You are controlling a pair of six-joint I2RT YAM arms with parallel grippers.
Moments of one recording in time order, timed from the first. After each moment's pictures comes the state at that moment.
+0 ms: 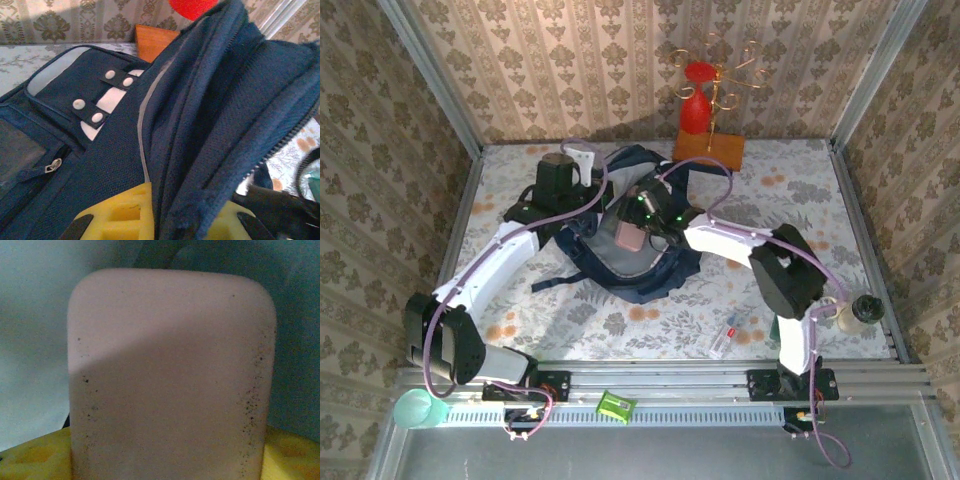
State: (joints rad) left arm -0.45 1.39 1.17 -0.27 0.24 -0.28; right arm 0.68 1.98 1.40 -0.09 0.12 0.94
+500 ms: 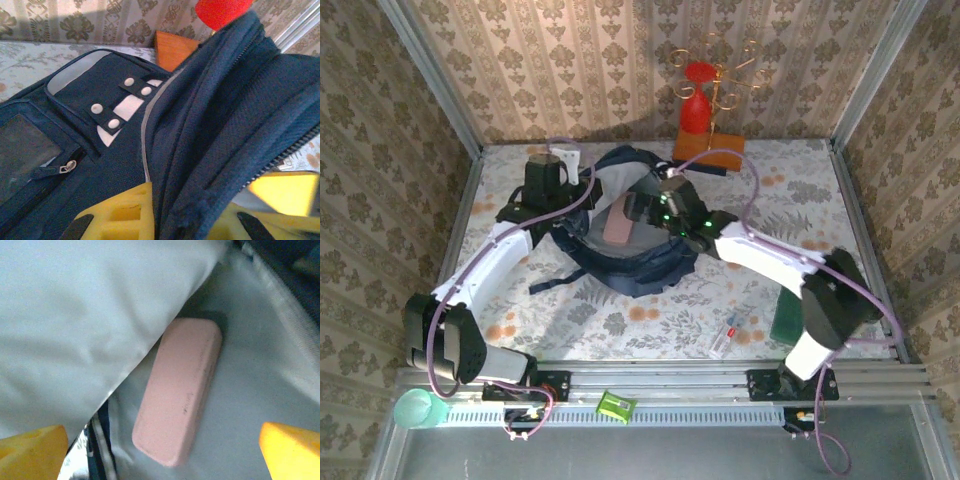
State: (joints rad) left arm -0.37 1.39 1.12 -0.22 0.28 -0.31; right arm 0.67 1.60 1.19 -0.17 0.12 0.72
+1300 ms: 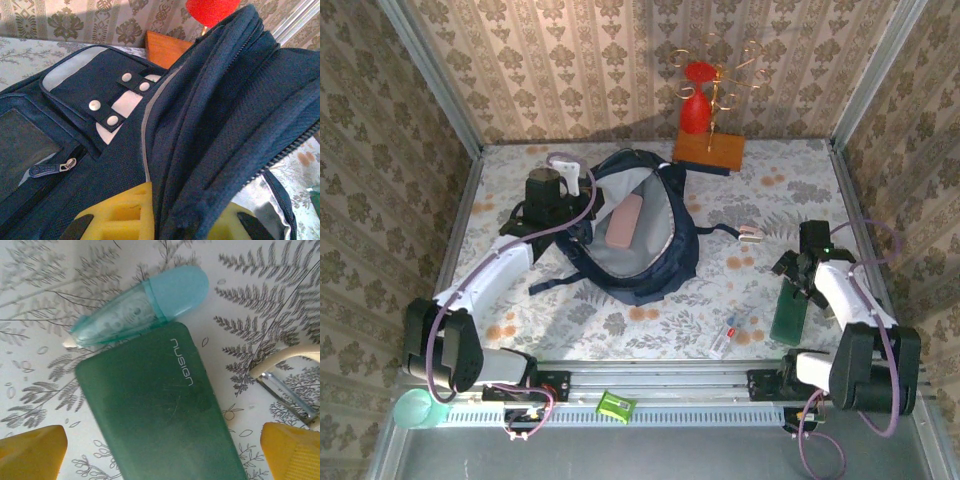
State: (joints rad) left arm -0.38 1.34 0.97 -0.06 0.30 -0.33; right arm -0.17 1.23 0.67 -0.73 0.17 0.62
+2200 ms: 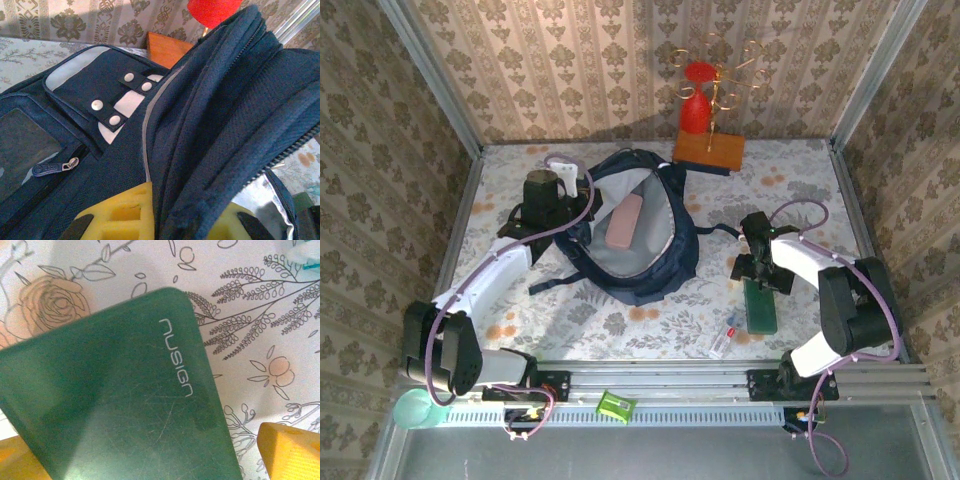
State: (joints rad) left arm -0.37 1.33 0.95 -0.05 0.30 -0.33; right arm 0.19 1.55 0.84 -0.78 0.18 0.60
